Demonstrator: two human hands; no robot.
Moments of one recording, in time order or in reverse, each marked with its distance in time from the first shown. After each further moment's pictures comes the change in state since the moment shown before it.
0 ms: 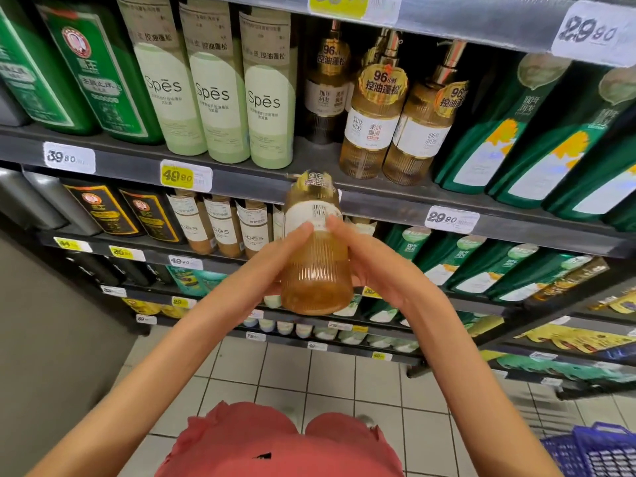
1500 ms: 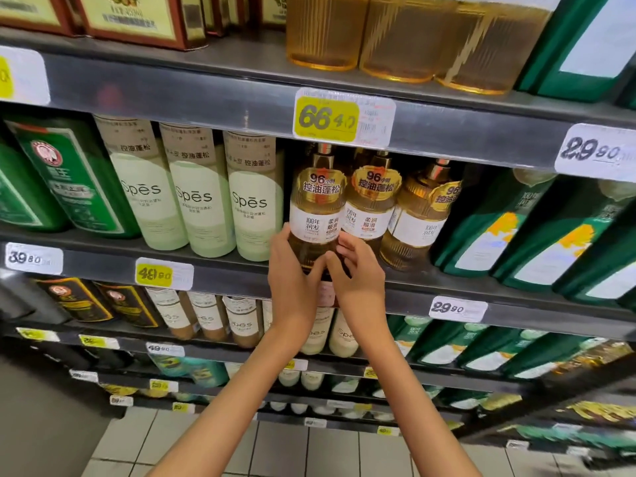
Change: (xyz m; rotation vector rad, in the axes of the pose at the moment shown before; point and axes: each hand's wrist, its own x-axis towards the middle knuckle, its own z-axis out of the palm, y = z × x) left_hand 0.147 0.027 0.005 0.399 0.831 0.562; right_hand 0.097 -0.035 -0.021 -0.174 0.760 -0.466
